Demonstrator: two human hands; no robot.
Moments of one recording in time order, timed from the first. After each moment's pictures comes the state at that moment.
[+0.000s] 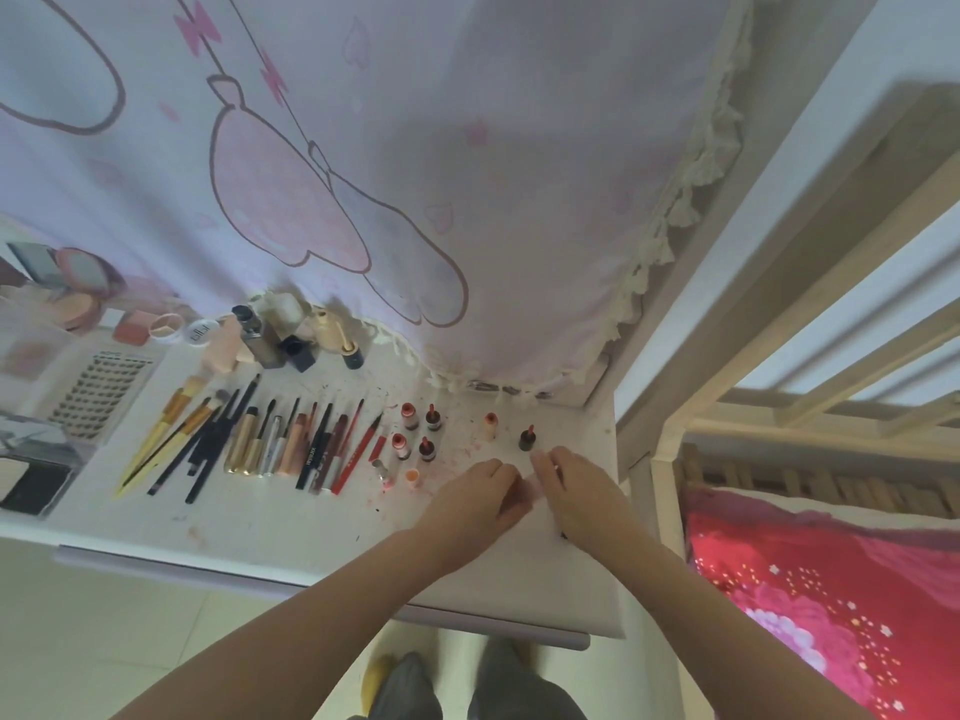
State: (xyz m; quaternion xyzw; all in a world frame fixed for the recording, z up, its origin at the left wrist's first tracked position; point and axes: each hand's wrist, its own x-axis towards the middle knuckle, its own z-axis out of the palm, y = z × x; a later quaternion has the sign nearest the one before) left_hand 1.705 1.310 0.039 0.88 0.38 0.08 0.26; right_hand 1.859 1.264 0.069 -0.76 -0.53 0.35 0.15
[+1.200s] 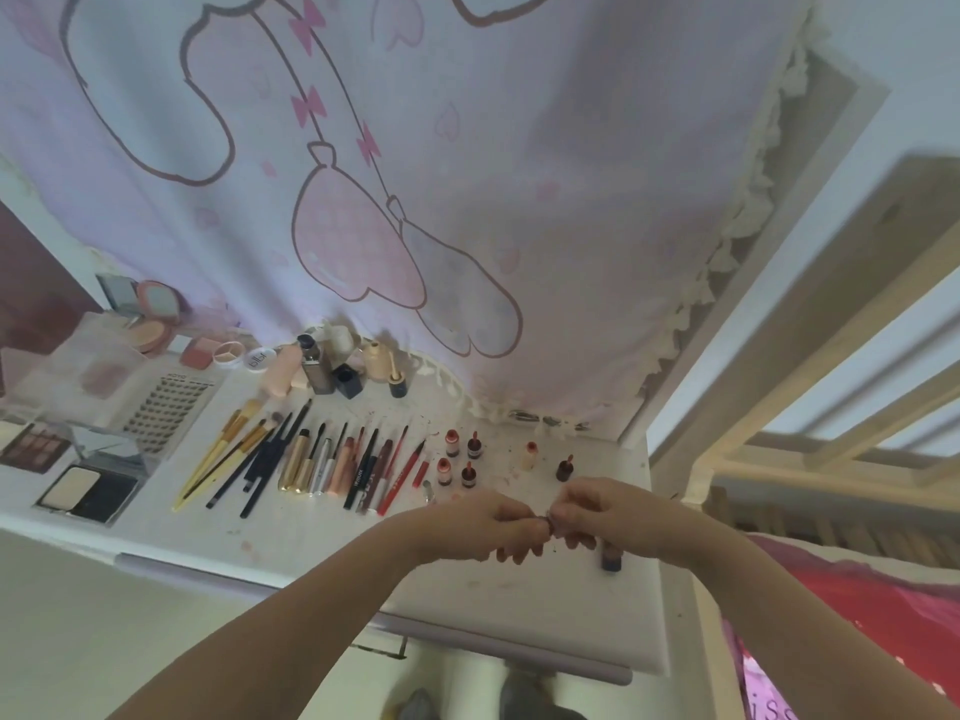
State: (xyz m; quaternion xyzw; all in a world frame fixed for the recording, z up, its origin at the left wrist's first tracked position) left_hand 1.653 1.327 0.104 0.75 0.32 -0.05 0.58; right_hand 1.855 1.272 0.129 -0.60 -0.58 0.54 0.08
